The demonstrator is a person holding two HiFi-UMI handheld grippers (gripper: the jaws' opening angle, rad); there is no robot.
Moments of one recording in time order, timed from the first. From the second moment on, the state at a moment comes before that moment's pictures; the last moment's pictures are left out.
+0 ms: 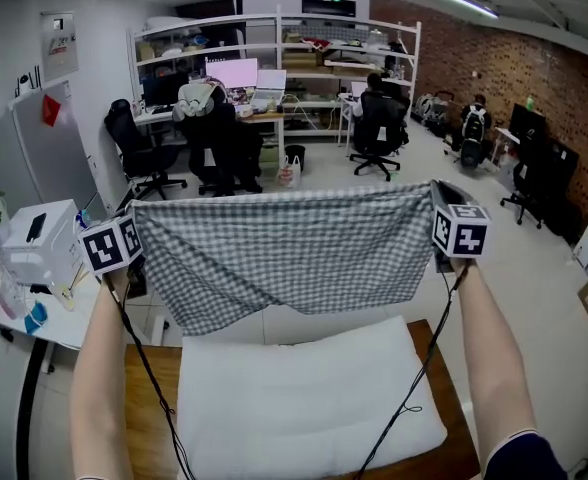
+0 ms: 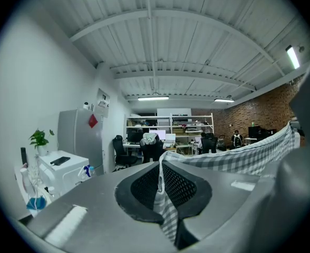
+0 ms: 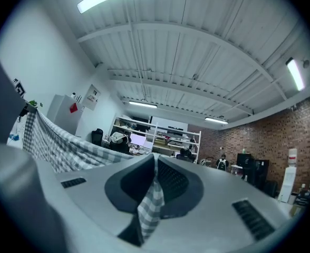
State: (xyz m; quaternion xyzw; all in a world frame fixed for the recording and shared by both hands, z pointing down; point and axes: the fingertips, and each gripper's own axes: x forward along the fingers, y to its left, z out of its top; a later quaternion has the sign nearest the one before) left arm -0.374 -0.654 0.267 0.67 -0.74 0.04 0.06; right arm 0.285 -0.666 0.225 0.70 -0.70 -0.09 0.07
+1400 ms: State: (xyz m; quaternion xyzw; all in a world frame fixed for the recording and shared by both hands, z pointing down) left arm -0.377 -0.630 0.463 0.65 -0.73 0.14 0.17; right arm 0.284 -0.659 0.420 0.68 -0.72 0.03 0.15
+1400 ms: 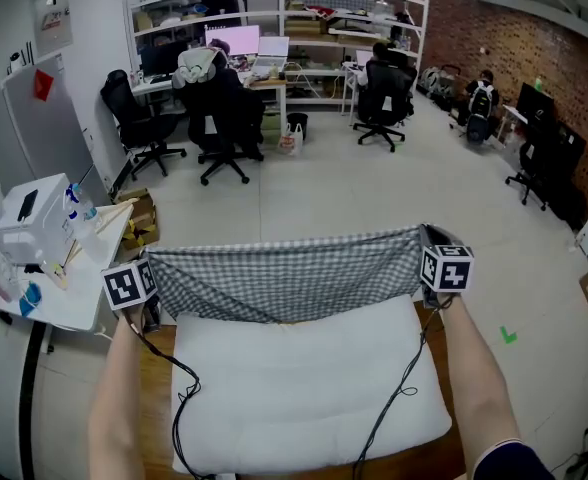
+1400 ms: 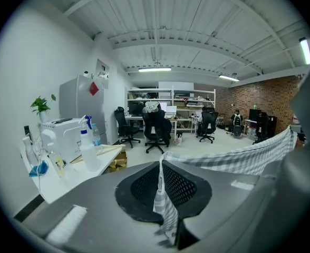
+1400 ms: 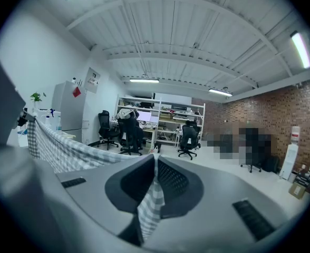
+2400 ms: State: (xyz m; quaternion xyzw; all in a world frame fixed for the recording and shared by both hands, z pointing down) left arm -0.387 -0.566 0.477 0.65 -0.72 0.13 0.19; right arm 0.276 -0.598 0.420 0.67 -0.73 0.03 0.14
